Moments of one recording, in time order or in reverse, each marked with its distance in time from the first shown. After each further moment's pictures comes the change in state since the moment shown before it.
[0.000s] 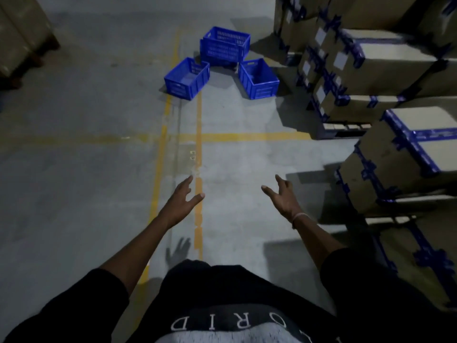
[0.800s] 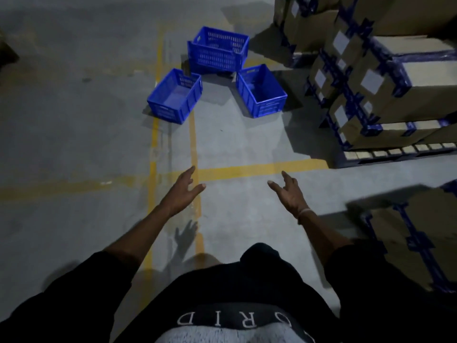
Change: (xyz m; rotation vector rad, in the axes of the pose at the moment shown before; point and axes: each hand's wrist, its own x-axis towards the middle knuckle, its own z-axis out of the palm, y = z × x) left_hand 0.557 0.102 -0.143 0.051 -0.087 0.004; right_hand 0.518 -0.163 -0.019 0.022 0.045 0.119
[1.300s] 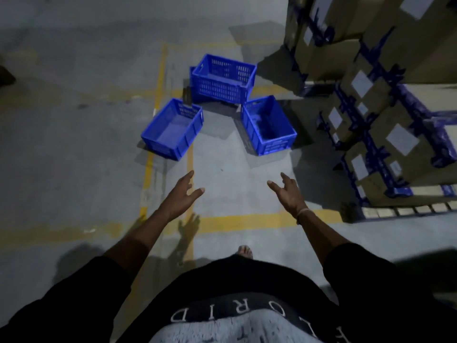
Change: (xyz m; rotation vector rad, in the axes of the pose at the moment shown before) left_hand 0.358 0.096 -0.072 -0.025 0.050 -0.027; right_hand 0.381 -0.143 -0.051 -0.013 -0.037 -0.006
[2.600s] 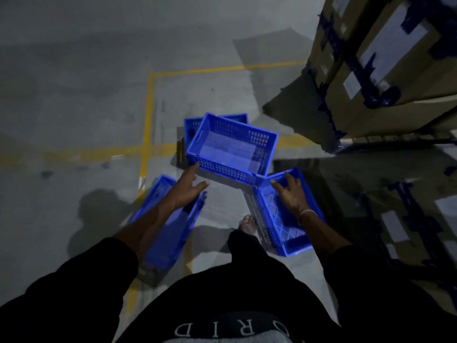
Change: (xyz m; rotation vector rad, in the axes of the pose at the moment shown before) left_hand 0.875 0.183 -0.250 0.076 -0.098 -0.049; right_hand 0.813 -0.376 -0.015 0.000 -0.011 0.113
